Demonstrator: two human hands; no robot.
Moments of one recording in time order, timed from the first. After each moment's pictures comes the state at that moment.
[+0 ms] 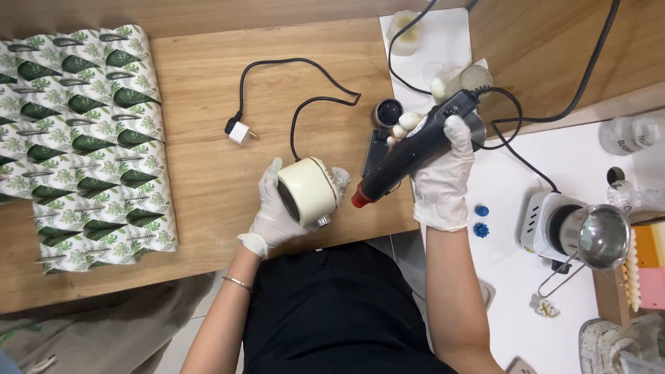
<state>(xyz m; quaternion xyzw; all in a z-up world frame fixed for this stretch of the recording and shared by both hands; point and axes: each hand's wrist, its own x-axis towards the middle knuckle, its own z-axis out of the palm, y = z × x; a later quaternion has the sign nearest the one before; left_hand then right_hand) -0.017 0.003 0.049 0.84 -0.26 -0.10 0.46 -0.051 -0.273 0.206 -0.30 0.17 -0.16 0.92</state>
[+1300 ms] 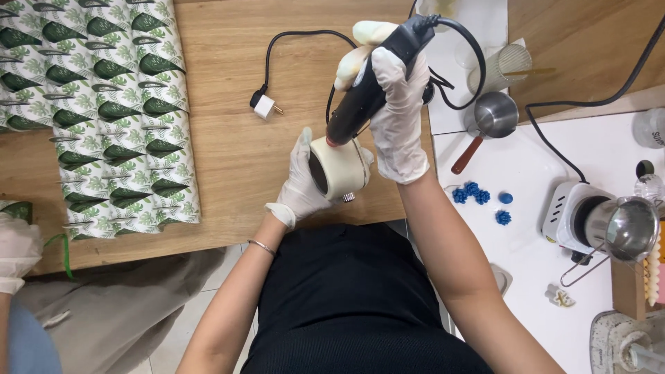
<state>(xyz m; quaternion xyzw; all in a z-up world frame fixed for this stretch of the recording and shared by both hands) -0.008 0.003 0.041 0.82 -0.29 -0.10 0.48 0.022 -0.183 0.214 -0.54 -0.04 -0.19 0.82</state>
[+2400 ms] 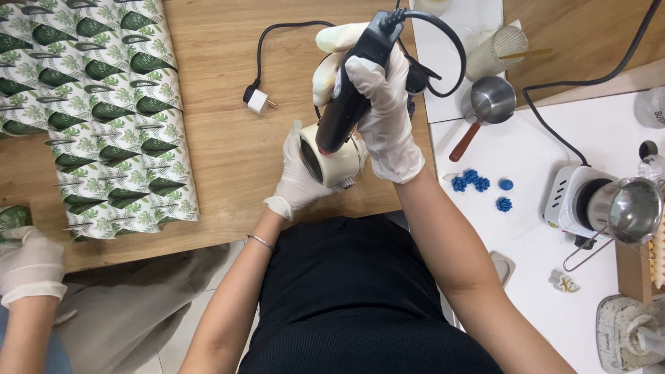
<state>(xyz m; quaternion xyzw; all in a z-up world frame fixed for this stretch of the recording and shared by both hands) -0.007 -0.004 0.029 0.81 -0.25 -0.09 0.53 0.009 -0.177 0.225 -0.52 -0.09 -0.12 0.84</state>
